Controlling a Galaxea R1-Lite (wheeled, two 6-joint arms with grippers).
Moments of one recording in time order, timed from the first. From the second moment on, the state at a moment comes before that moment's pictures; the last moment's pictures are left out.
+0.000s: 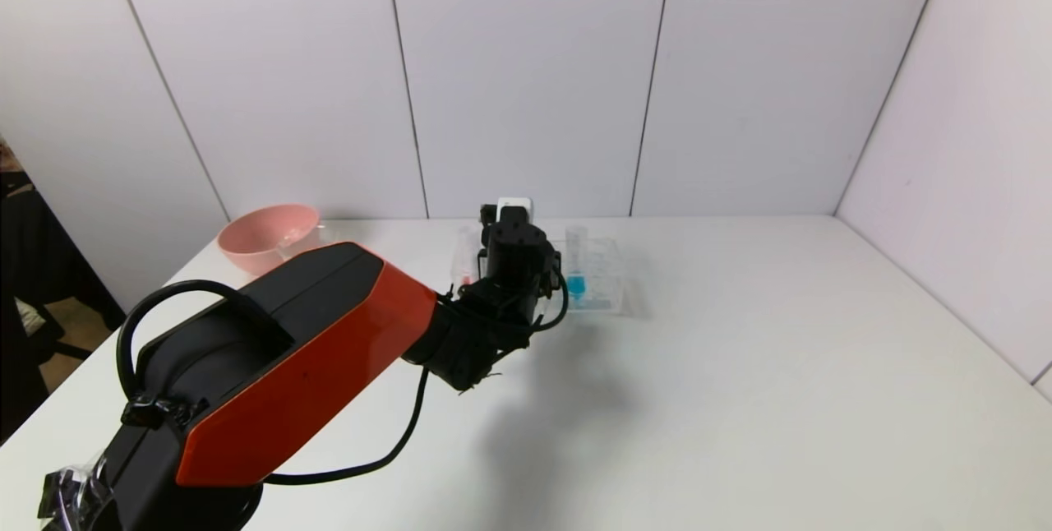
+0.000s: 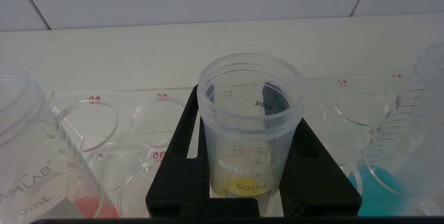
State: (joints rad) left arm -0.64 2.47 -1.48 -0.82 0.51 -0.16; right arm 0.00 0.00 0.00 0.00 -0.04 0.09
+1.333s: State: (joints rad) left arm -0.69 2.26 -1.48 -0.65 0.53 -0.14; right arm 0.00 0.00 0.00 0.00 -0.04 0.09
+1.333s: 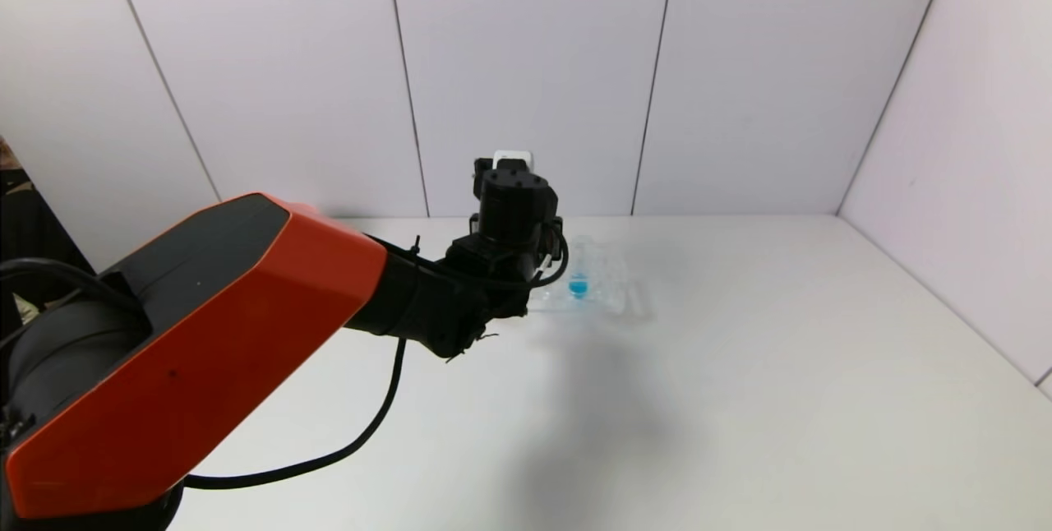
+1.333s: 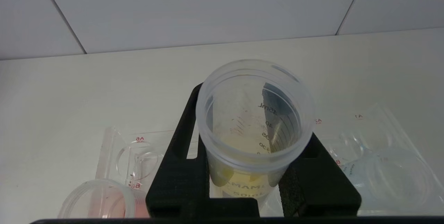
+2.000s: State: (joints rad) left arm -0.71 2.06 -1.54 -0.49 0.53 -0.08; right arm 0.00 0.00 0.00 0.00 -0.04 0.09
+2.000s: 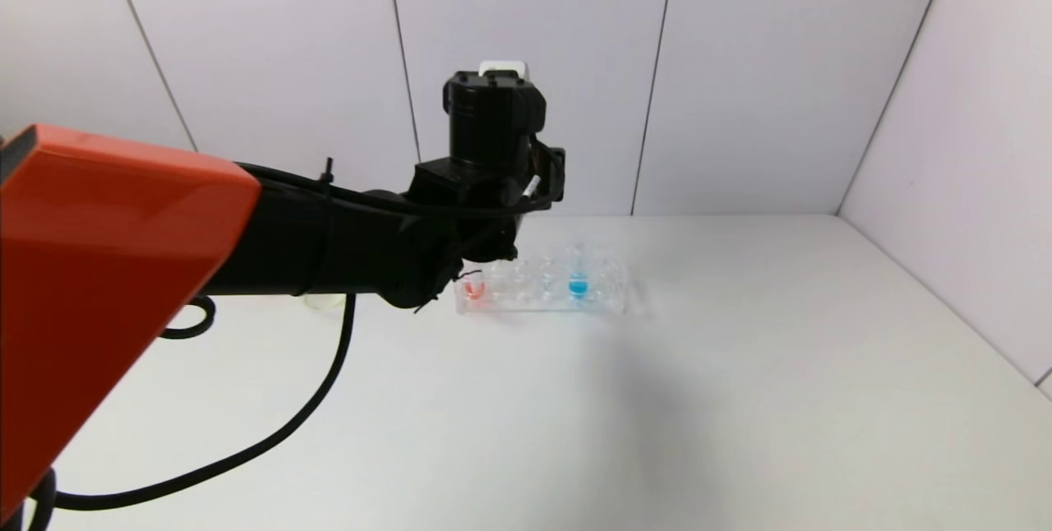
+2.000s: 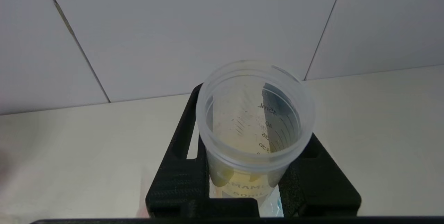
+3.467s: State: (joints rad) left arm -0.07 1.66 -1.10 -0.53 0.21 -0.09; right arm 0.00 0.00 0.00 0.00 -0.04 0.10
